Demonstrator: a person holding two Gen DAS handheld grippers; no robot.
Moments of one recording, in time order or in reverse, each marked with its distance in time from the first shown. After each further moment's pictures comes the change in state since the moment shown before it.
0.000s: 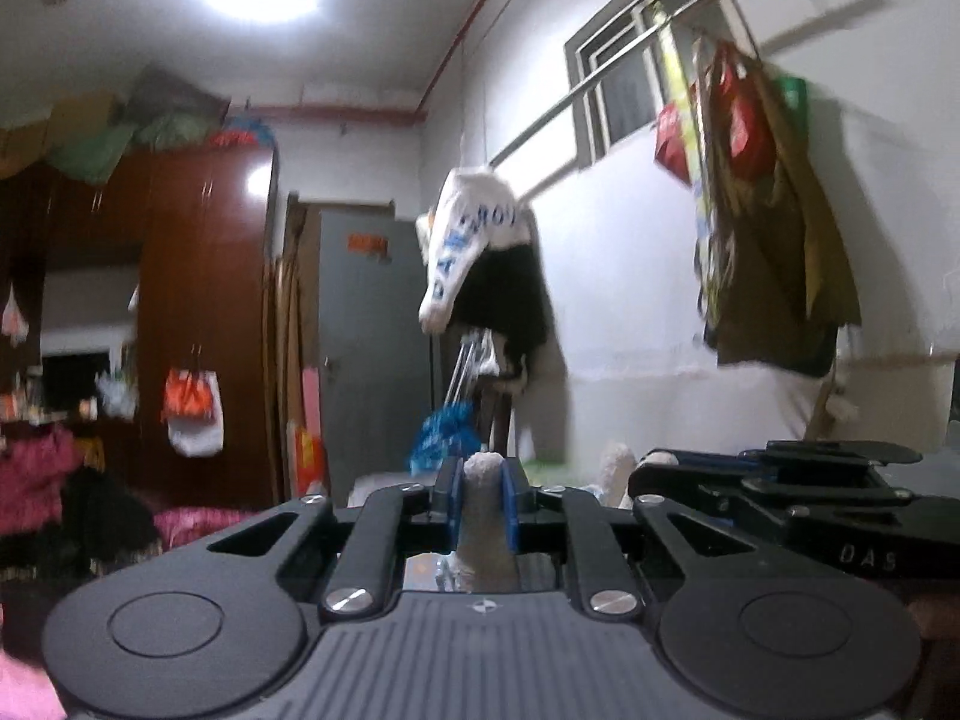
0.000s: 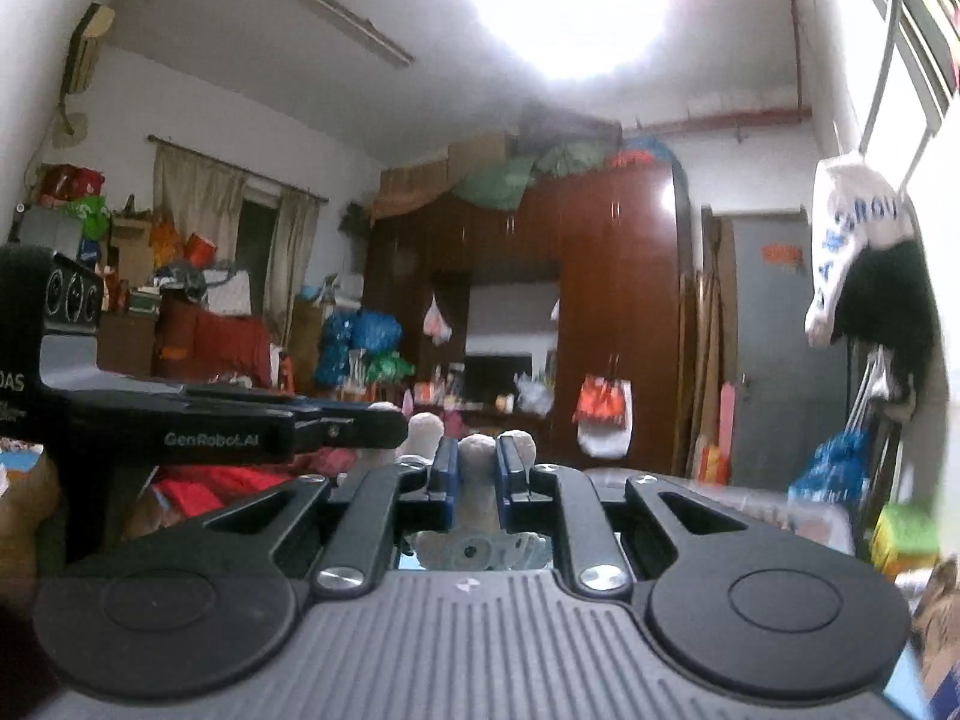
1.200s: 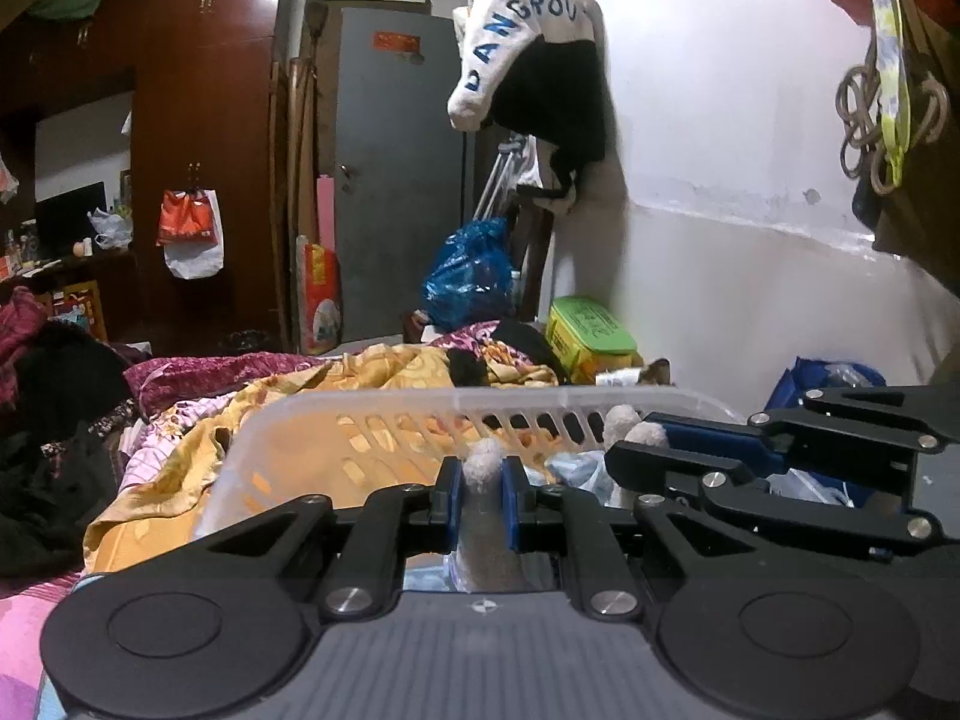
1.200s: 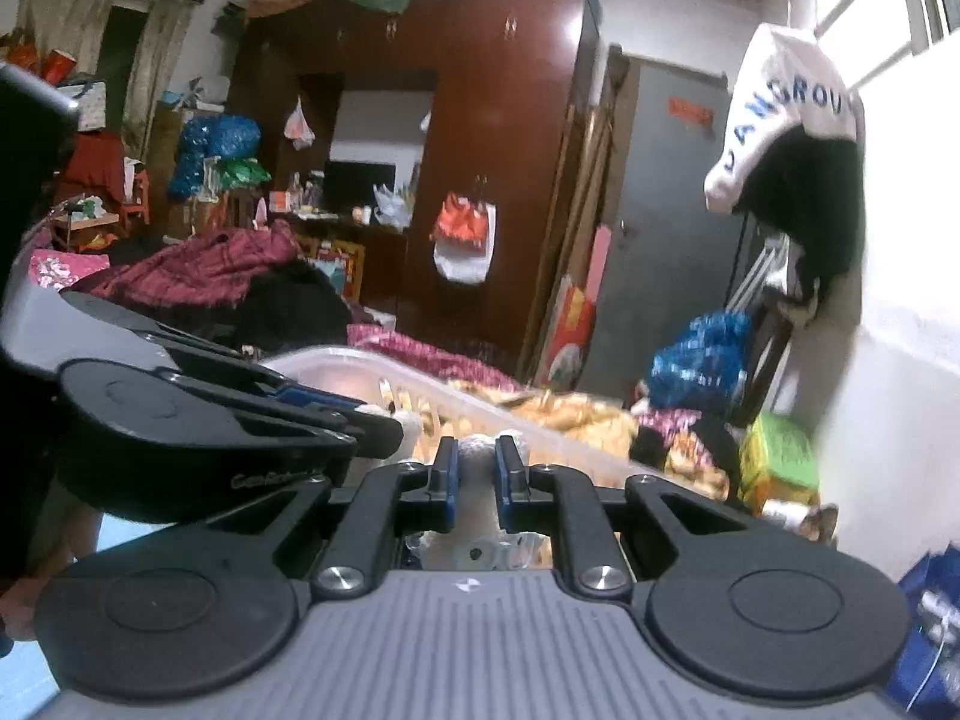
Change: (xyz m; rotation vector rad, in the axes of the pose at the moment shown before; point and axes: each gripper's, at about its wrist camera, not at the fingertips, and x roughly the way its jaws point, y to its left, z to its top) left arm 0.260 0.014 -0.035 -0.087 0.428 0.062; right arm 0.158 -0.104 -0.057 -0.038 0.460 -0.253
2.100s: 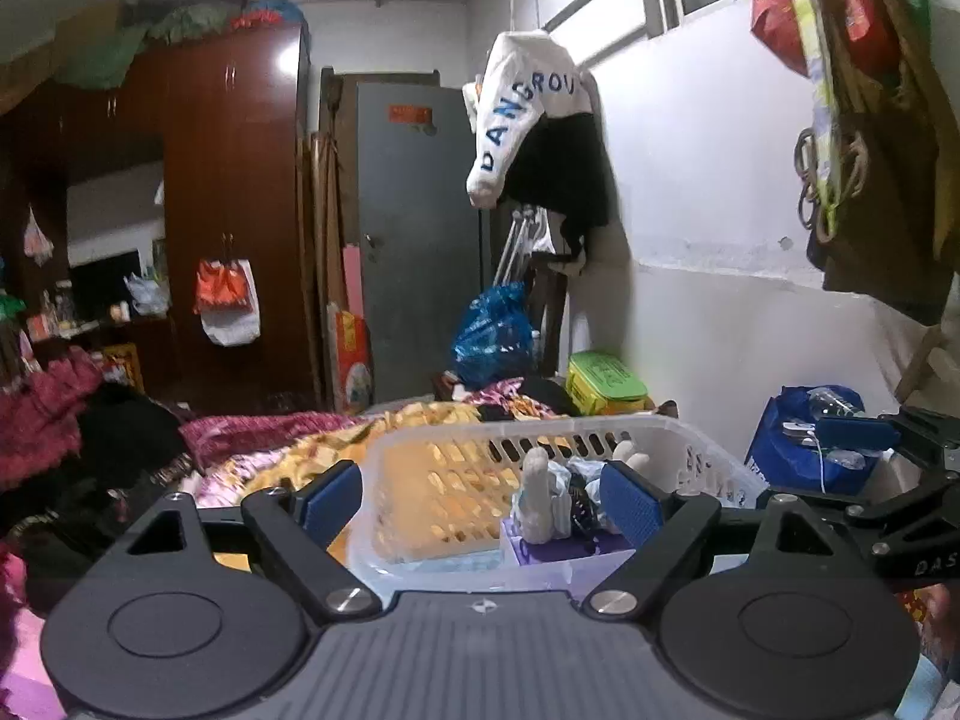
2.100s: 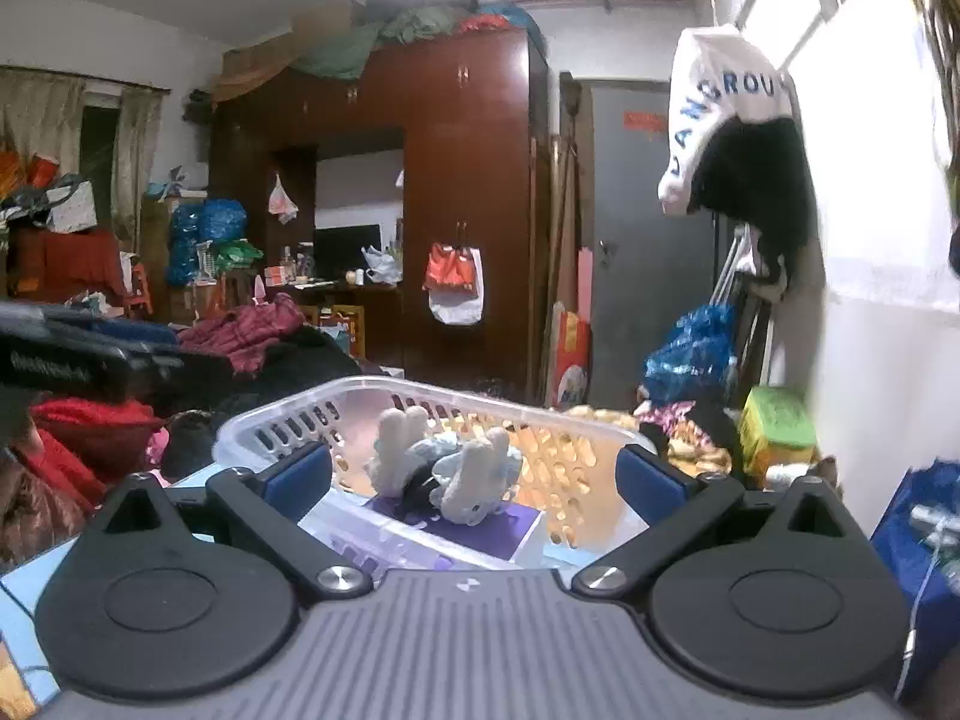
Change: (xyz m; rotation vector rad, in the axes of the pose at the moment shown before) left arm -0.143 0.008 -0.001 0.050 -0.135 0.059; right arm -0.100 -0.034 0.002 0.151 -0.121 0.019
